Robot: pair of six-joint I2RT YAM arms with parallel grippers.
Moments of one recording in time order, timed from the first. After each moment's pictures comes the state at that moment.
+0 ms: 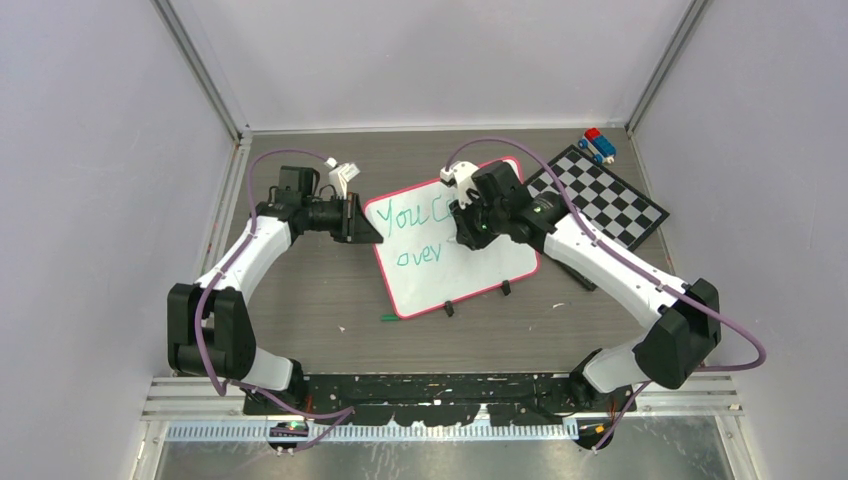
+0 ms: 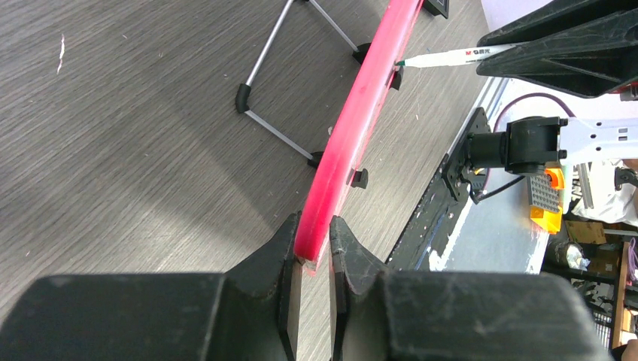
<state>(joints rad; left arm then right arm) -0.14 1.44 1.04 -0.45 0.91 -0.09 0.68 1.43 1.29 -0.67 -0.09 -0.01</state>
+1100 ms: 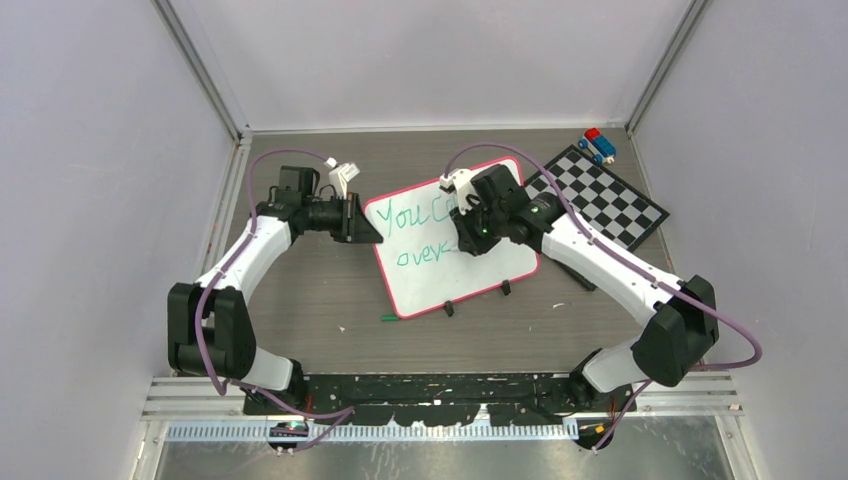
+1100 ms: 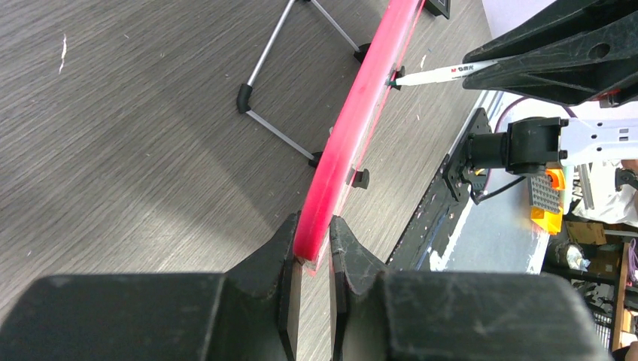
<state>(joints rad) -0.14 1.45 1.04 -0.45 0.91 -0.09 0.67 1.45 1.27 -0.69 -0.12 -0.02</state>
